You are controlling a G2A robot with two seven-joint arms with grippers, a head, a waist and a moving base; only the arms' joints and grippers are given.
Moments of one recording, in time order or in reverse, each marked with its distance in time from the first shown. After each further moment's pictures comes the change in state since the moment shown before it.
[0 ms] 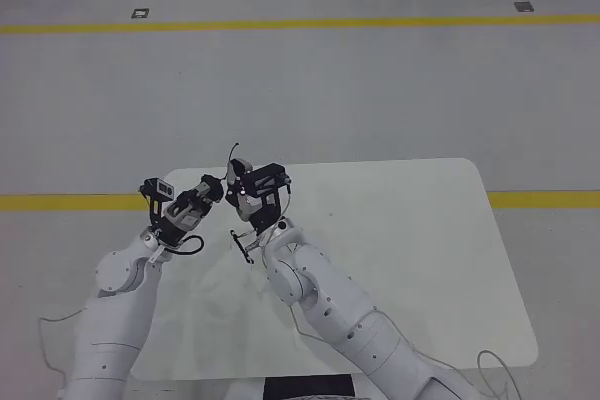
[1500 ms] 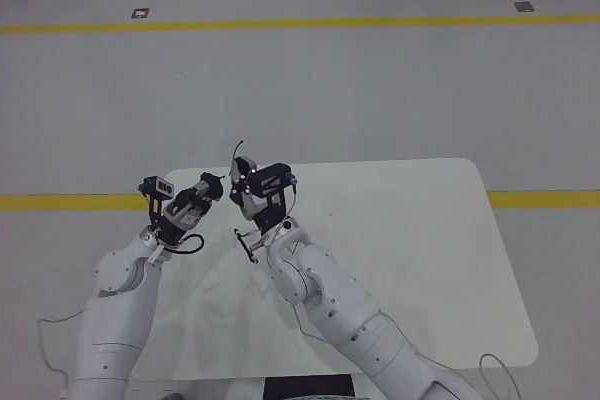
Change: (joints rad) left arm -0.001 -0.016 -0.017 -0.009 -0.010 0.000 -0.025; right arm -0.031 0.011 0.031 -0.048 -0.031 -0.022 0.002
